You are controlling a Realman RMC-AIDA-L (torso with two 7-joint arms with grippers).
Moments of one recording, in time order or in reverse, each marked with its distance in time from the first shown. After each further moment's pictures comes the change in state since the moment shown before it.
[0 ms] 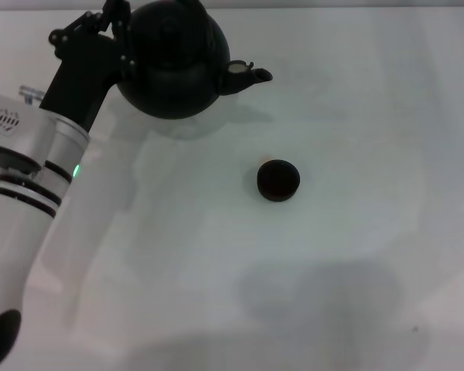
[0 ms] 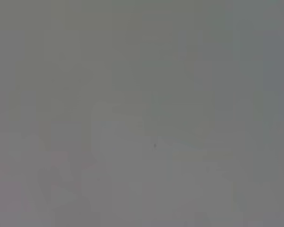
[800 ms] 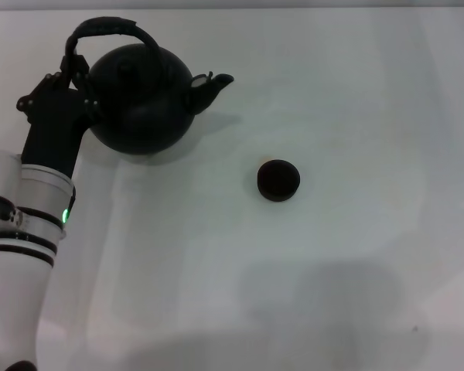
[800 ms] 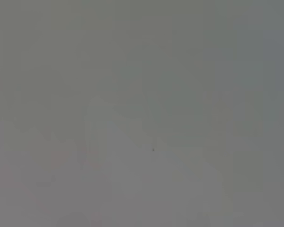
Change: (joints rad) left arm 0.136 -0.008 -0.048 -0.162 -0.138 0.005 -0.007; right arm 0.000 -0.004 0.000 -0.006 0.000 0.000 0.000
